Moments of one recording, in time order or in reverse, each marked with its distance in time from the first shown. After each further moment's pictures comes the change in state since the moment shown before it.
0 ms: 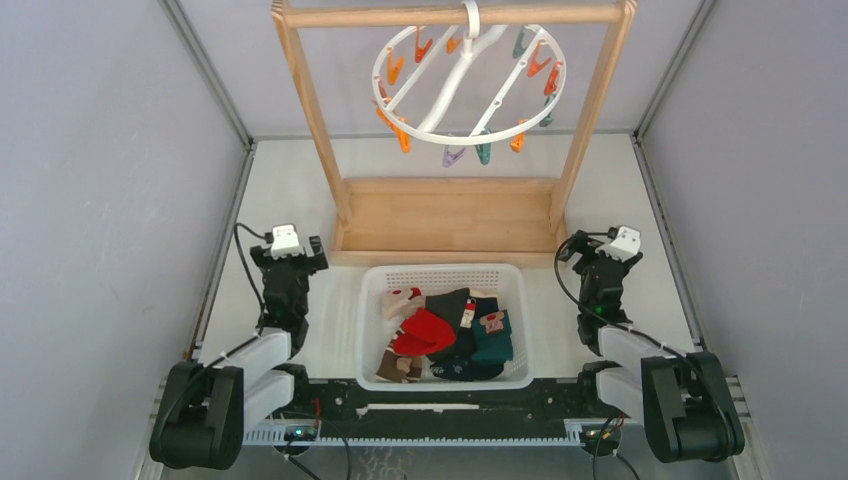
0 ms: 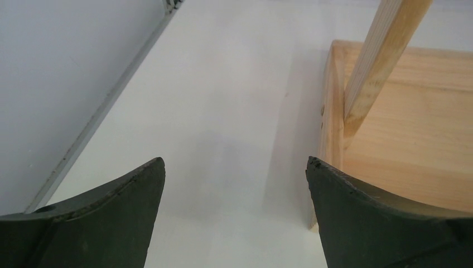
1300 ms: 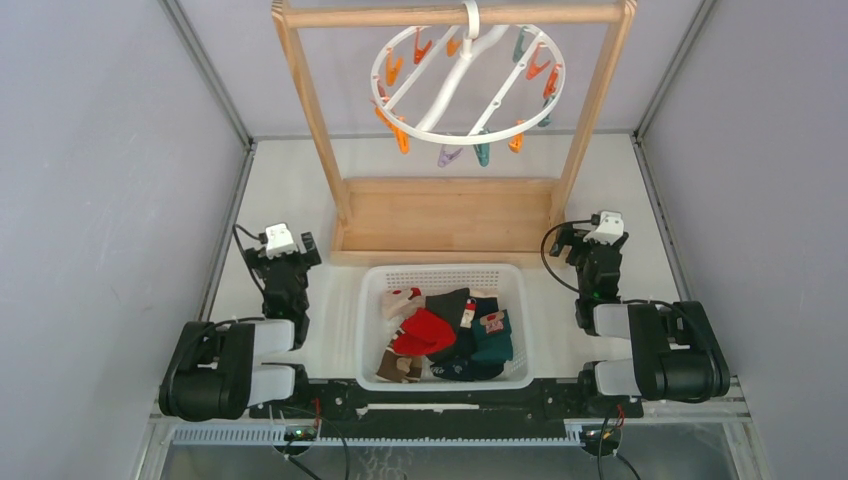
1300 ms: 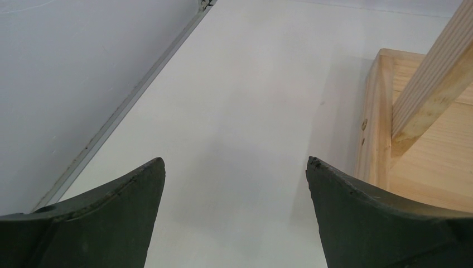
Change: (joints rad) left arm 0.050 0.225 -0.010 0.286 -0.077 -0.002; right arm -0.051 0.273 0.079 0.193 -0.229 -0.127
